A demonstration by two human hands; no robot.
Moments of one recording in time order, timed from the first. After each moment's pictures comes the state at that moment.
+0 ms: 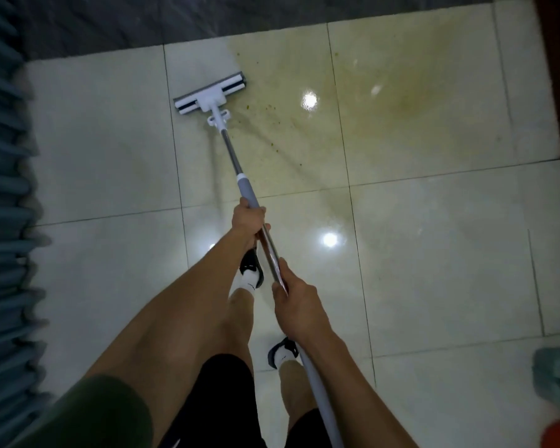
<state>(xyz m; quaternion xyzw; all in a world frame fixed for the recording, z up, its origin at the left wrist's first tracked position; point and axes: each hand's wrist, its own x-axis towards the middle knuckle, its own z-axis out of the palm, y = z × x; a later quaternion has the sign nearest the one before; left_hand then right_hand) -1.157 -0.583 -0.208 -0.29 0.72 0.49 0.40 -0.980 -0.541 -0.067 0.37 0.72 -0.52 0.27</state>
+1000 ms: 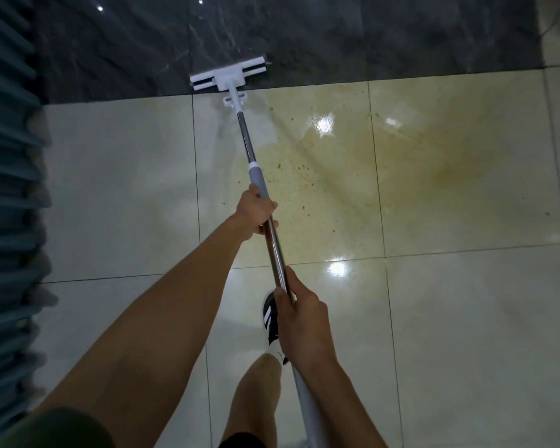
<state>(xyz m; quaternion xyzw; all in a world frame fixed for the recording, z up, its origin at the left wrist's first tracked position) -1.492 -0.554 -0.242 -0.20 0.74 0.45 0.45 -1.284 -0.537 -0.119 0.41 0.74 -0.51 0.18</state>
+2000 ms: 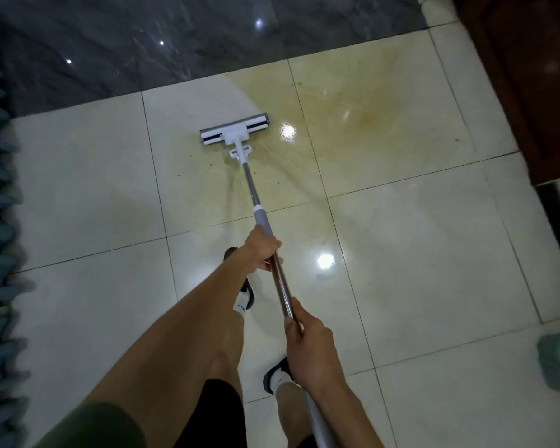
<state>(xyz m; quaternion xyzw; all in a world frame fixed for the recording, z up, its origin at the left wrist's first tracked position) -1.088 -0.546 -0.192 -0.15 0.73 0.38 0.54 -0.887 -0.539 -0.042 0.46 0.68 -0.54 0.19</state>
